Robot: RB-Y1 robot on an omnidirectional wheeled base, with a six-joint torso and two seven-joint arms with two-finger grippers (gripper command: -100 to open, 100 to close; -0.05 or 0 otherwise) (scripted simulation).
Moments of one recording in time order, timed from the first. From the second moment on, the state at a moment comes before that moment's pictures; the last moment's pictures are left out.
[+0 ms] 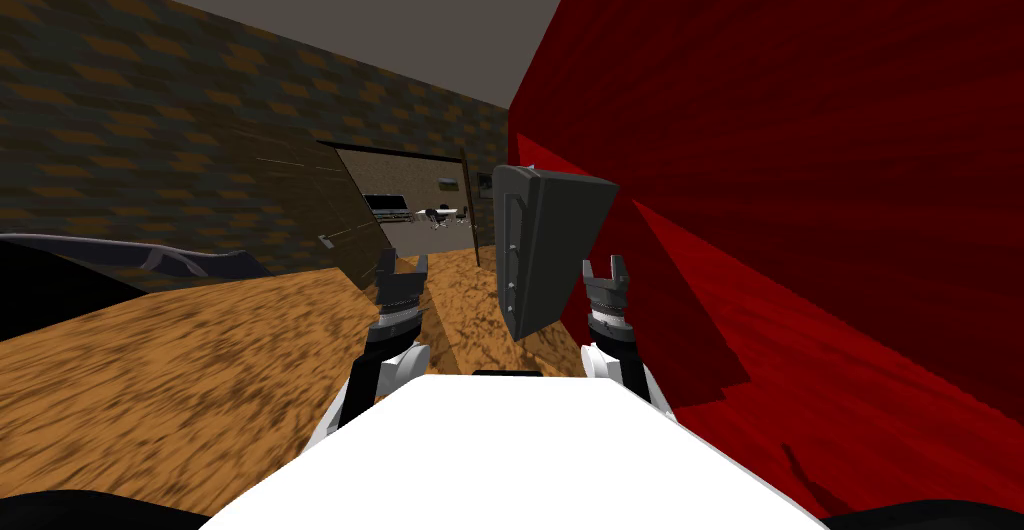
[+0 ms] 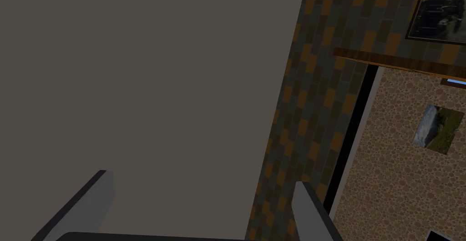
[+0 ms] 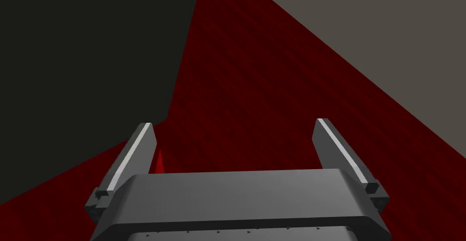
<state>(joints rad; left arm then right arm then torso) 0.50 0.04 0.05 -2.27 0.12 -0.61 -0.05 0.47 0.01 -0.01 -2.23 0.07 -0.62 -0.11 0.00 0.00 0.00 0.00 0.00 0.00</state>
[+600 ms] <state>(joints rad) 0.50 0.04 0.05 -2.27 0.12 -0.61 -0.05 0.47 0.01 -0.01 -2.23 0.07 -0.62 -0.11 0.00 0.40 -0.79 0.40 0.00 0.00</state>
